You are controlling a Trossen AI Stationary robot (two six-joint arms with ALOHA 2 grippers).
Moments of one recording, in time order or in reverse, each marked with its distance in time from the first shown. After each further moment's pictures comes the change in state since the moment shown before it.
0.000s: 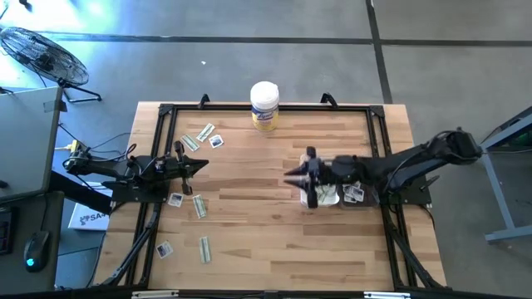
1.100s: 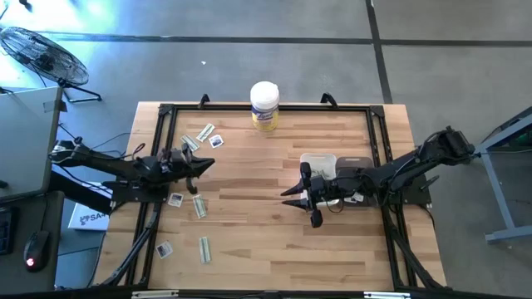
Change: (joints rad) left arm 0.000 0.397 0.001 0.434 -0.042 -0.366; right arm 0.143 0.085 0.002 0.247 -0.041 -0.043
